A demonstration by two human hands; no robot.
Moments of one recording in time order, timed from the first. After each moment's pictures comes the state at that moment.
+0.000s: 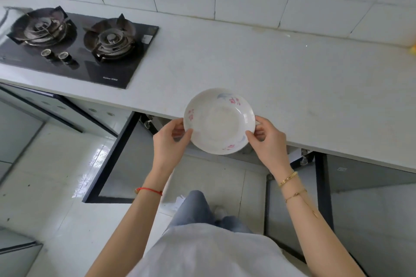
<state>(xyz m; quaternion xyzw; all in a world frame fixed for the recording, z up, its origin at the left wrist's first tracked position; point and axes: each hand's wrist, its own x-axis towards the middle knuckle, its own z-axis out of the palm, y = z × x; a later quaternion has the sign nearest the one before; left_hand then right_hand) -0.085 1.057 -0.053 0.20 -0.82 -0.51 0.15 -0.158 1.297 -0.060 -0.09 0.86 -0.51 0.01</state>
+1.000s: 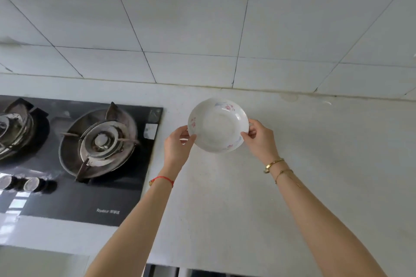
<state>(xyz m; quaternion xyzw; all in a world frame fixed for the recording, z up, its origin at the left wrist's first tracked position) -0.522 0.811 -0.116 0.19 -0.84 -0.51 0.05 -0.571 1.049 -0.107 0.00 0.89 -0.46 0.02</state>
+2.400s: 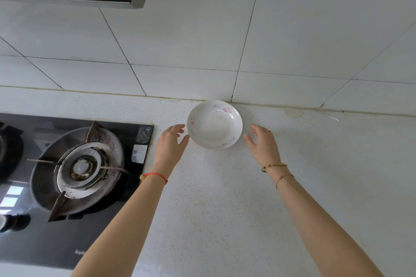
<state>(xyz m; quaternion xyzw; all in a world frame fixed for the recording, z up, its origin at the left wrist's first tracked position) -0.620 0.782 -0.144 0.12 -0.93 -0.34 0.01 -0.657 1.055 -0.148 -0.01 0.95 -0.32 0.04</state>
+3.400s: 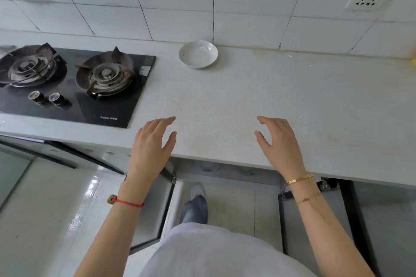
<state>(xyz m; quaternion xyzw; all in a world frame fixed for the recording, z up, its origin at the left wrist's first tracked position) -0.188 0.919 -0.027 0.02 -0.96 -0.24 0.17 -0.257 1.224 -0.043 -0.15 0.95 -0.27 -0.08</state>
